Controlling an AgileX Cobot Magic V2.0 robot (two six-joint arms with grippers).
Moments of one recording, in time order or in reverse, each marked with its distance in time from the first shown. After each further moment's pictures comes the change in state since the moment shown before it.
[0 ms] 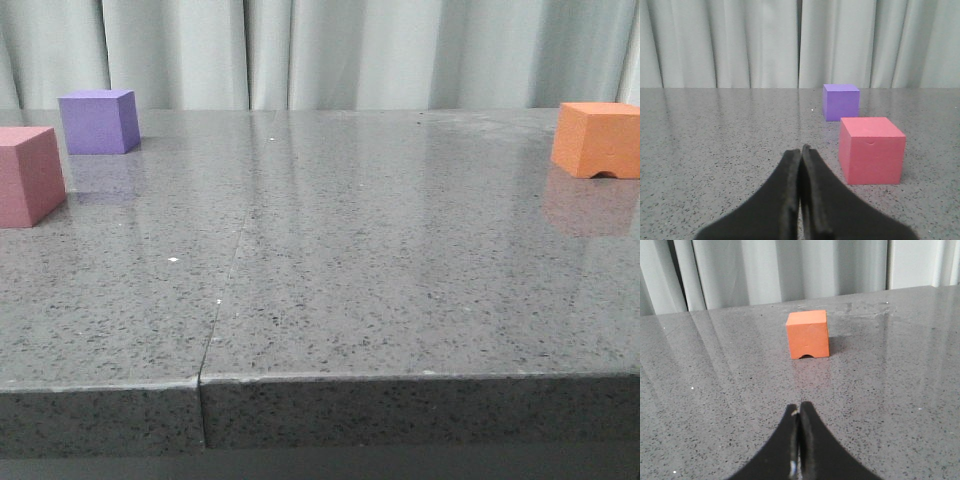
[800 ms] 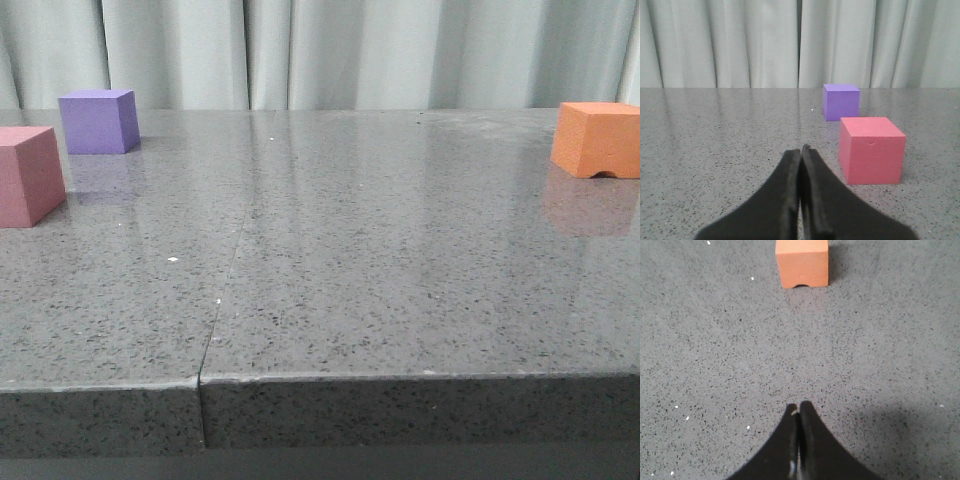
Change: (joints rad) left arm 0.000 0.000 0.000 0.000 0.000 0.000; right arm 0.000 0.784 -0.728 0.000 0.599 0.000
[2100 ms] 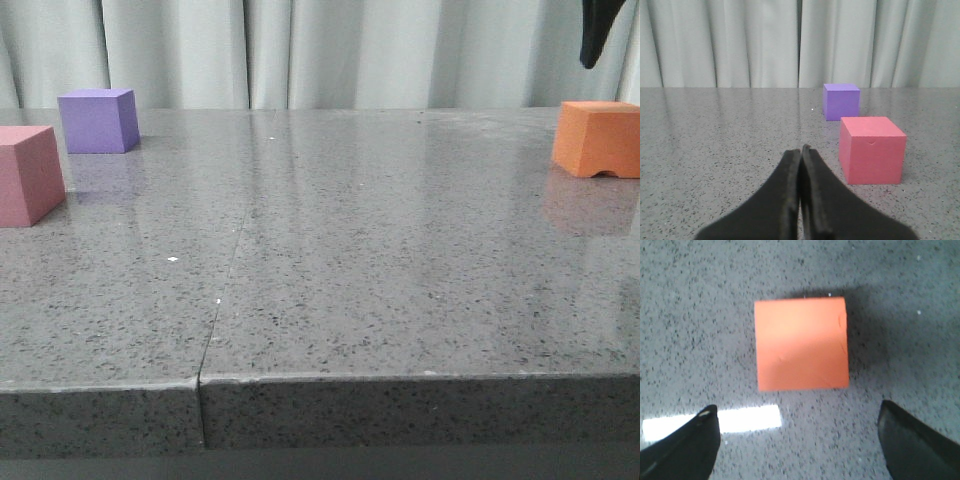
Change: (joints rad) left arm 0.000 0.000 0.000 0.000 0.000 0.000; right arm 0.000 1.024 -1.000 -0.044 0.410 0.034
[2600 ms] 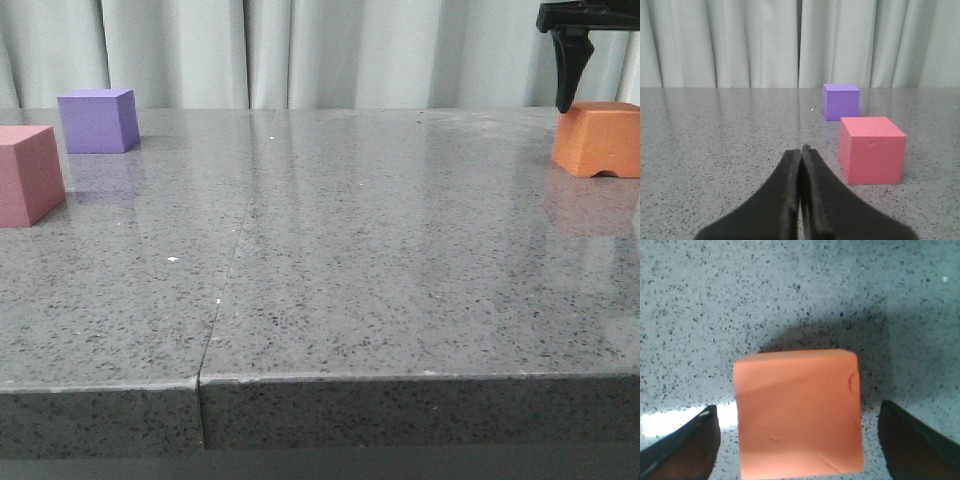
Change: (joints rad) left arm 0.000 0.000 0.000 0.000 0.000 0.000; right arm -0.012 0.167 -0.102 0.000 -0.007 0.008
